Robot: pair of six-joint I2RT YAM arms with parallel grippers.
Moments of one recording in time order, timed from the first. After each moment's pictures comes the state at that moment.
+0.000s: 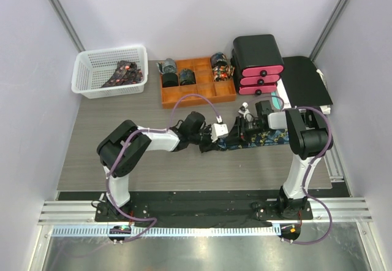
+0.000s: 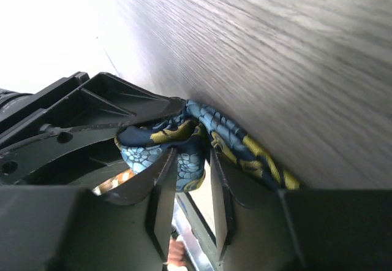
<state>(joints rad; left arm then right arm) -0.79 1.89 0.94 0.30 0.51 0.38 0.14 1.94 0.90 -0.17 -1.04 0.40</state>
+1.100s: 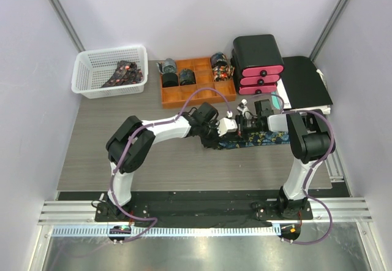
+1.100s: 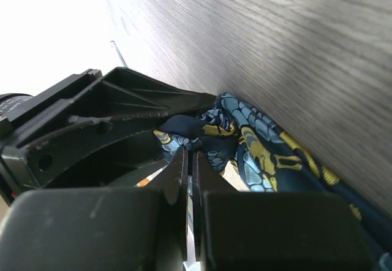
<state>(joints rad) -0.81 1.99 1.30 -0.30 0.39 0.44 0.17 1.86 0.86 -0.03 -1.04 0.49</state>
